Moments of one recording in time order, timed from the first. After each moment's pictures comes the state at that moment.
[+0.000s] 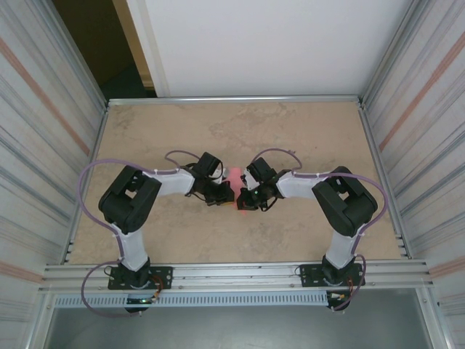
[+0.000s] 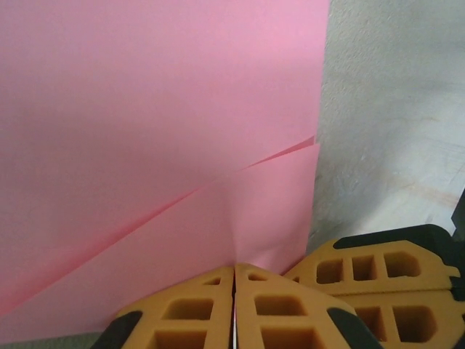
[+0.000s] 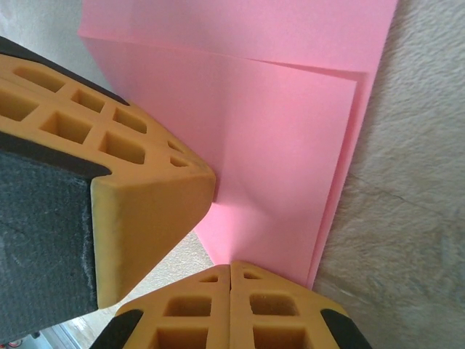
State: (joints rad) left arm -0.61 1.85 0.97 -0.24 0.56 -0.67; right arm 0.68 1.80 0.91 -0.26 -0.48 0.60
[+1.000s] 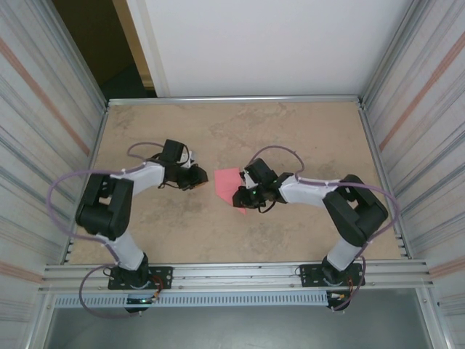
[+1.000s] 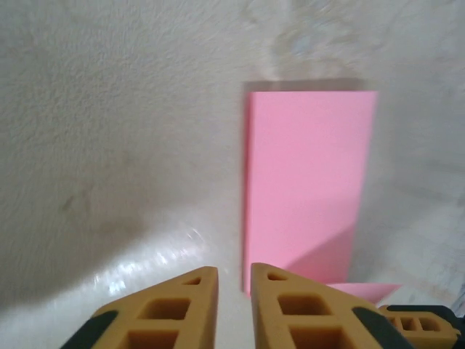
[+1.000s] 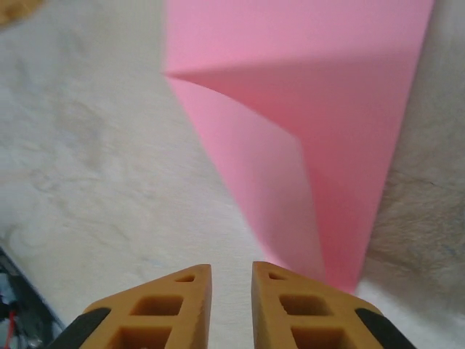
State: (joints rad) left arm -0.31 1.67 0.90 -0.27 0.51 -0.60; right arm 0.75 1.65 0.88 -0.20 -0.35 0.69
